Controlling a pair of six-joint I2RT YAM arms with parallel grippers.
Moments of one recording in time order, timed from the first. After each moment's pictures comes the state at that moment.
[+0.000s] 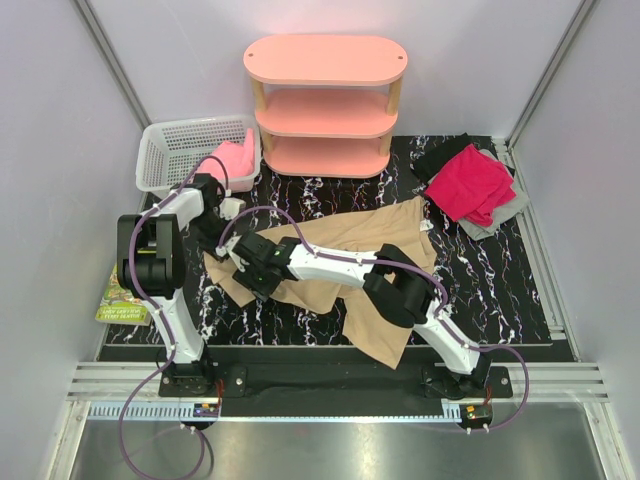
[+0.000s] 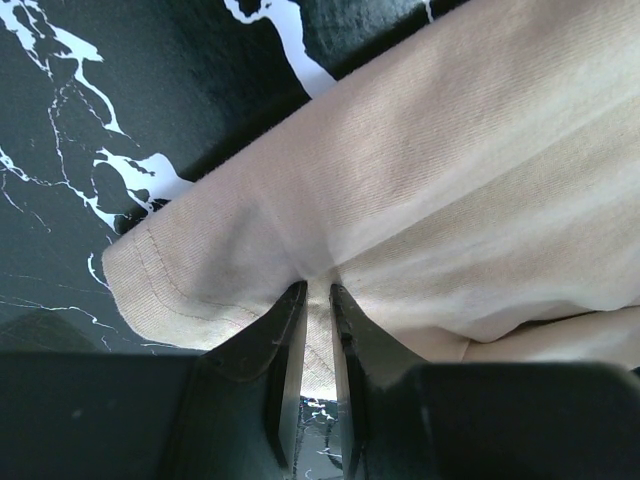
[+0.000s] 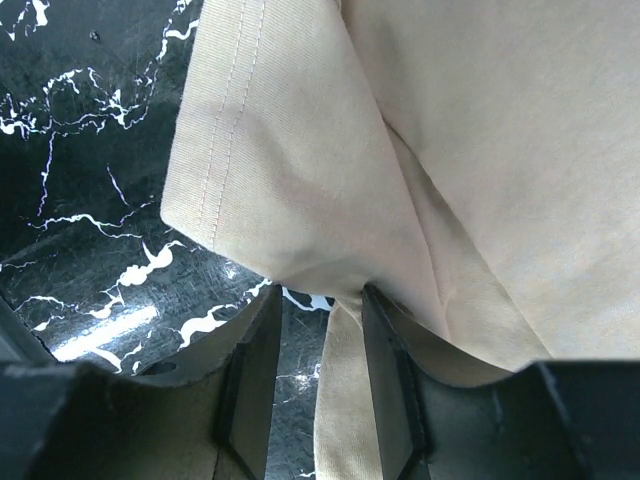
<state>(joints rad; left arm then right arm) 0.02 1.92 1.29 -0.87 0.12 0.39 1.11 2.32 1.88 -0.56 -0.06 0.06</state>
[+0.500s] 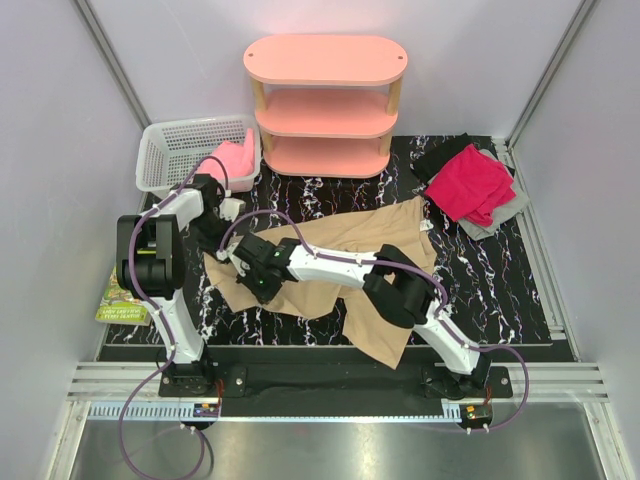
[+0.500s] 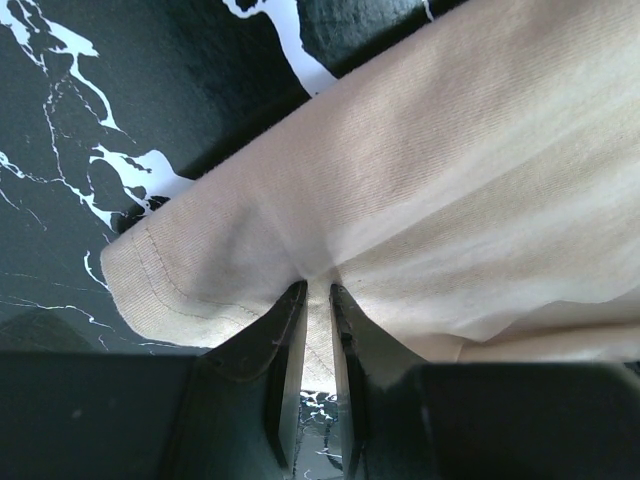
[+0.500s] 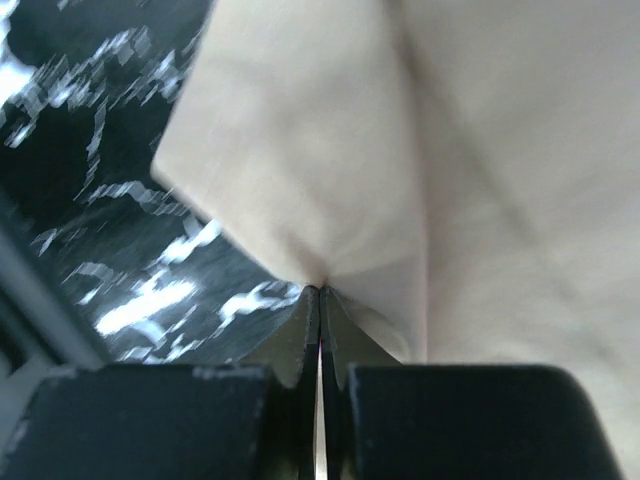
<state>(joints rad) 0.02 1.91 1.29 -0.86 0.12 0.39 1.12 2.32 1.88 -0.58 -0.15 0.10</state>
